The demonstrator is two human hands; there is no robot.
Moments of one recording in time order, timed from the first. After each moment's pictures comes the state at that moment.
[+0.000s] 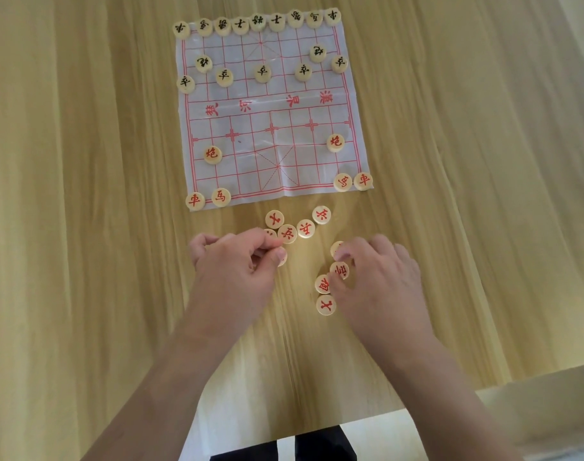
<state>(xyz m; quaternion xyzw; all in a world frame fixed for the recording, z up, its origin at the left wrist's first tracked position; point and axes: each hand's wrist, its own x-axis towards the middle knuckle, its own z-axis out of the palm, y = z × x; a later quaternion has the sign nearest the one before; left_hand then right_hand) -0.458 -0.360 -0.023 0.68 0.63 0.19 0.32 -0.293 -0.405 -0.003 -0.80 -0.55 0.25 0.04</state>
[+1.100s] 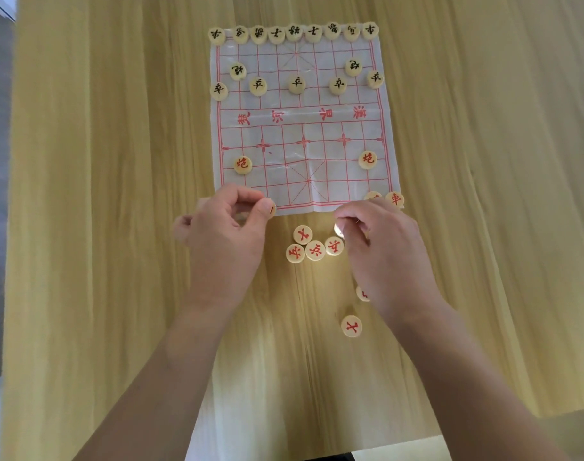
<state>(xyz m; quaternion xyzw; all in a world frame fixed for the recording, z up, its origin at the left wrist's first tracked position) -0.475 -0.307 -0.025 0.56 0.70 0.32 0.32 -0.304 -0.340 -0.011 -0.74 -0.57 0.27 0.24</state>
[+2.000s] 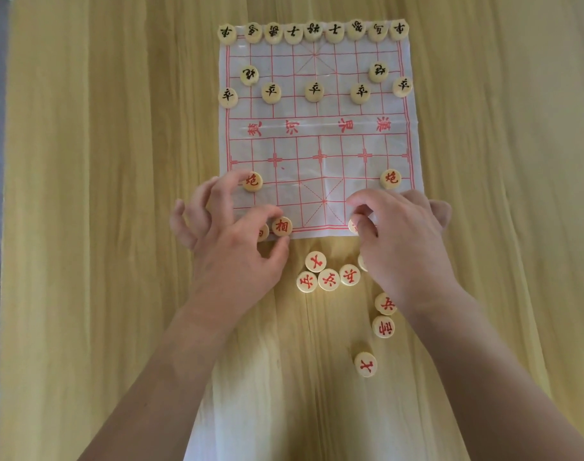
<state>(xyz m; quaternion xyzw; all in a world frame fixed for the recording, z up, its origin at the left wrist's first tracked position) -0.488 -0.281 -0.053 0.74 0.65 0.11 0.14 -0.296 -0.285 -0.028 -0.75 -0.64 0.17 0.07</state>
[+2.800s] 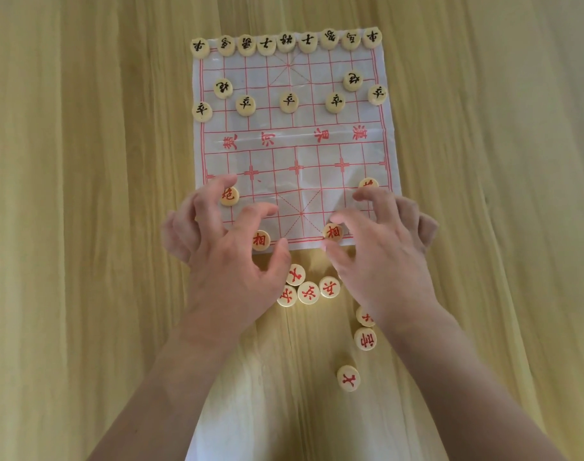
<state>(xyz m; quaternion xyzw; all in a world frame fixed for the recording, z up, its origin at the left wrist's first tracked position) -0.461 -0.280 -0.047 0.73 0.65 0.18 0.13 -0.285 -0.295 -0.043 -0.75 -0.65 0.15 0.06</state>
